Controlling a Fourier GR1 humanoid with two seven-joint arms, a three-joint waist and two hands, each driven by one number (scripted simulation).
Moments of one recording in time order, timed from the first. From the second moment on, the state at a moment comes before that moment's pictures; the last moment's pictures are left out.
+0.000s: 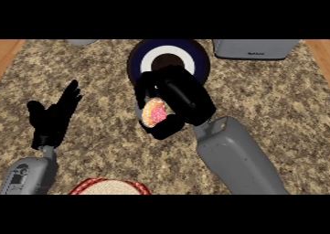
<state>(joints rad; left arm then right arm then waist) -0.21 0.24 0.02 -1.34 0.07 0.04 0.14 -0.70 0.00 0.38 -1.44 0.56 0.04 0.03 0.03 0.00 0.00</state>
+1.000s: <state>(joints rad) -0.23 0.24 0.03 -1.36 0.06 0.01 0.15 -1.14 -0.08 0.03 -0.50 0.51 -0.11 -0.27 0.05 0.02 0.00</state>
